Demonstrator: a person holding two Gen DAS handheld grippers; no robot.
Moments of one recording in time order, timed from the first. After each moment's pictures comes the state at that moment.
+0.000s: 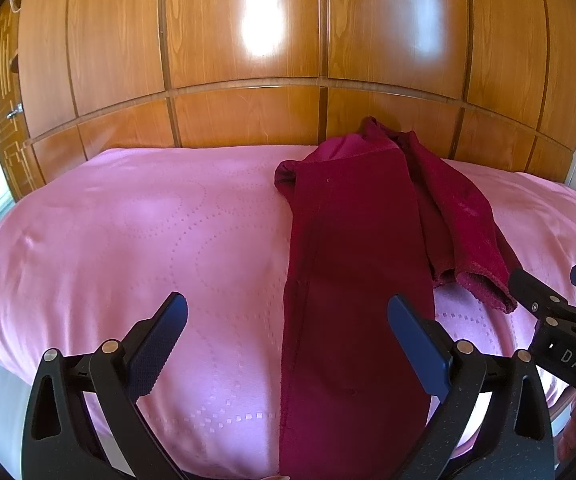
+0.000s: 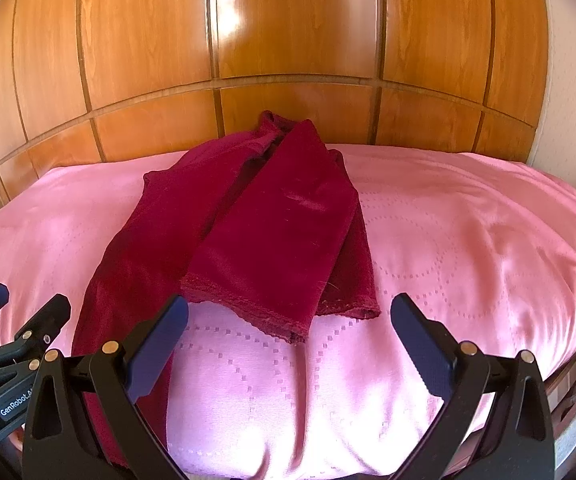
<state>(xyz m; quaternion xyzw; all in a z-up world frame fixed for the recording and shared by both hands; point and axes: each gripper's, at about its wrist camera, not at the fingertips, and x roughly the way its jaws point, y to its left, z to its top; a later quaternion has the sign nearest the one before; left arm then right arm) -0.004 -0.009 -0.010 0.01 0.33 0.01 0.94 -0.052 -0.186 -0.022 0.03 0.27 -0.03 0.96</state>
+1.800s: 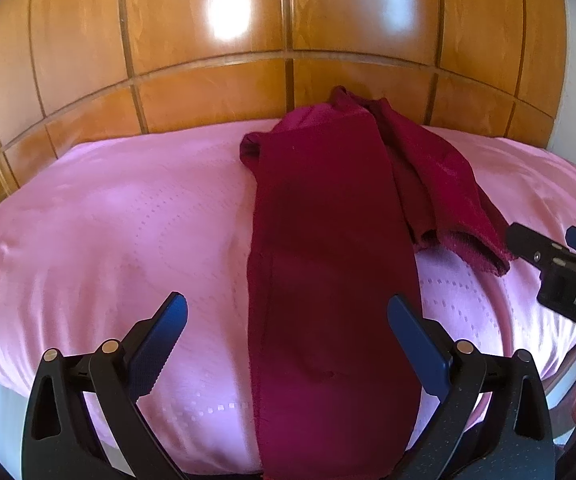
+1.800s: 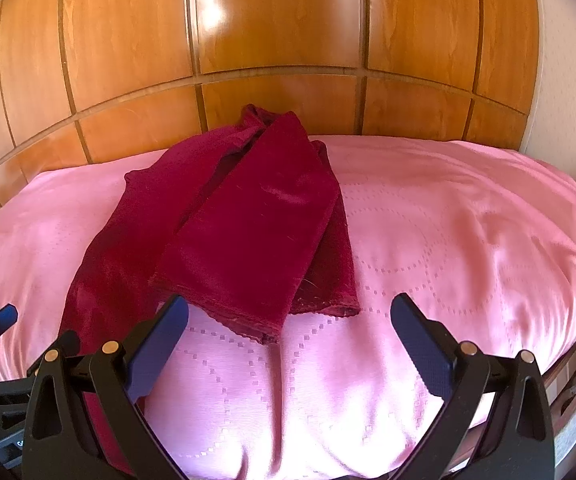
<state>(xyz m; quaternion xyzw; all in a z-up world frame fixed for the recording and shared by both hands) 0.005 -0.030 -0.028 0.03 0.37 -0.04 0.93 -0.043 -0.209 -0.026 0.04 0.28 -0.04 0.96</state>
